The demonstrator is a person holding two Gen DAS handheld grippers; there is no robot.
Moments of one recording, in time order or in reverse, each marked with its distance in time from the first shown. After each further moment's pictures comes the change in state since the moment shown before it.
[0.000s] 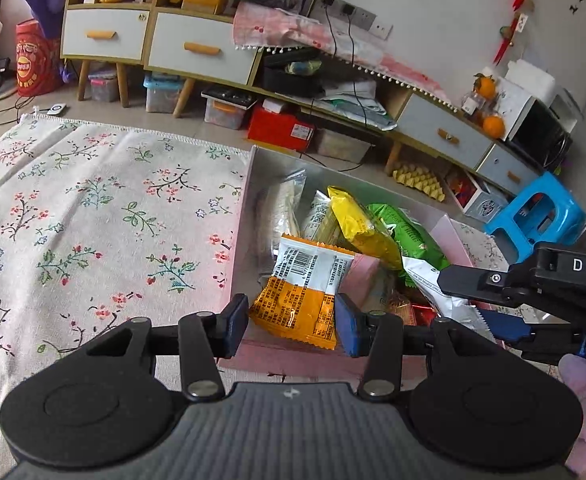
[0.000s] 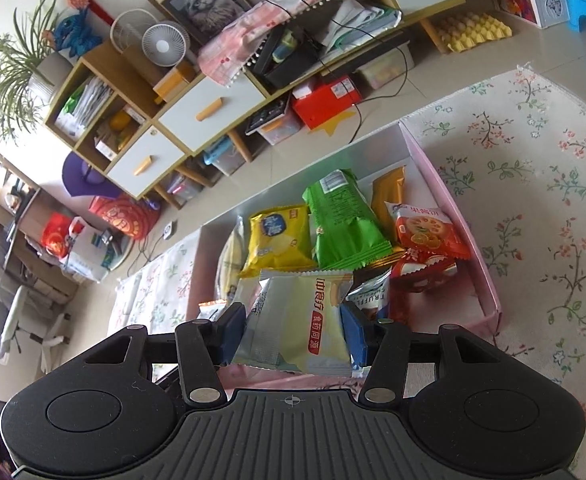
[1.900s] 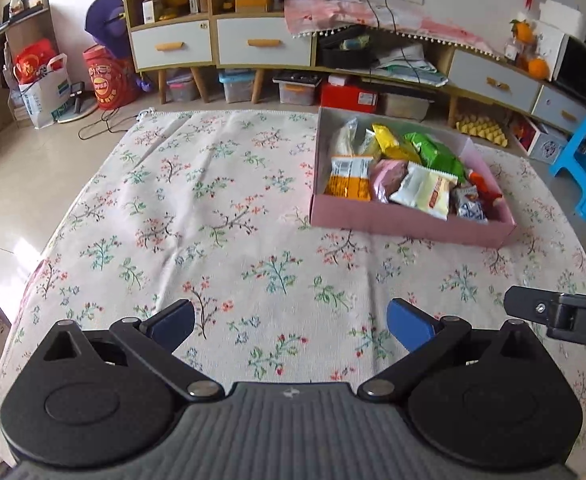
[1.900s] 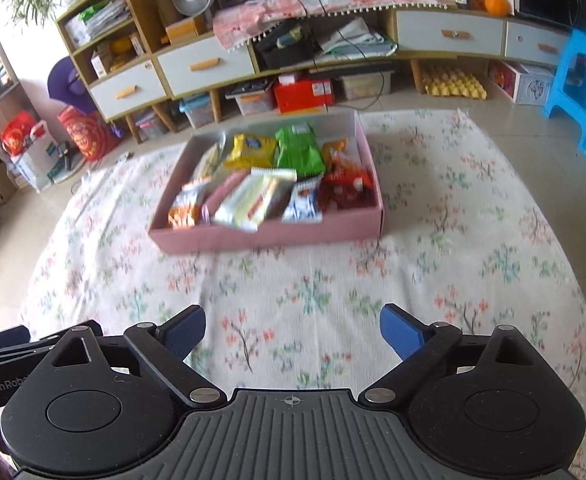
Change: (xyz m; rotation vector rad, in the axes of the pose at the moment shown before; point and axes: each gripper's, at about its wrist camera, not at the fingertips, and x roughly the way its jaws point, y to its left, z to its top) left arm -0.110 -0.038 -0.056 0.101 0.093 0.316; right arm -0.108 0.025 -0.100 -0.342 0.033 -0.273
